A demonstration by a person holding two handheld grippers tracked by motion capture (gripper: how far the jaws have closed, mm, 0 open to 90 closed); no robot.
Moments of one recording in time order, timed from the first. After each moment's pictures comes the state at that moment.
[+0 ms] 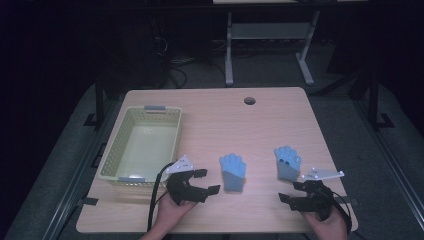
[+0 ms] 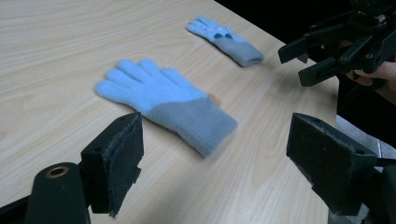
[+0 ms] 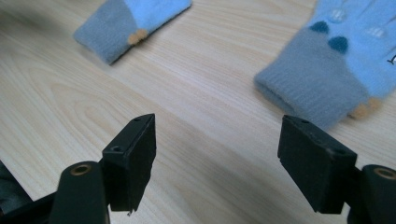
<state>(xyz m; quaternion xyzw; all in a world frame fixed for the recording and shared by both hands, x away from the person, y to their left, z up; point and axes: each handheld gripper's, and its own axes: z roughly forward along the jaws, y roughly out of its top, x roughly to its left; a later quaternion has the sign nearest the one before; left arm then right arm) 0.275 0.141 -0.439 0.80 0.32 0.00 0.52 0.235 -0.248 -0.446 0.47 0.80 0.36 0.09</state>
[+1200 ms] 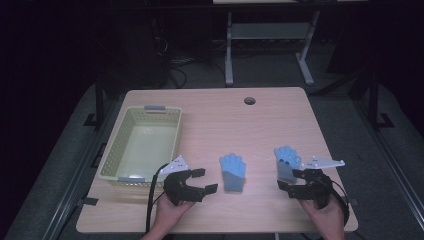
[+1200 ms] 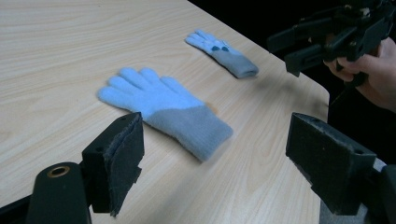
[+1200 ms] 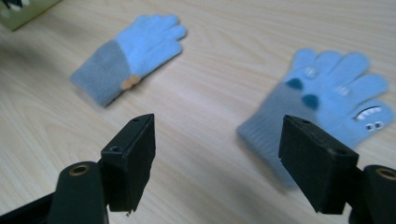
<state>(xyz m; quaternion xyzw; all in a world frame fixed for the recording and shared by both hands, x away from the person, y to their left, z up) 0.273 0.149 -0.440 0.77 0.33 0.00 0.54 0.256 -0.248 -0.424 0.47 0.79 0.38 0.12</state>
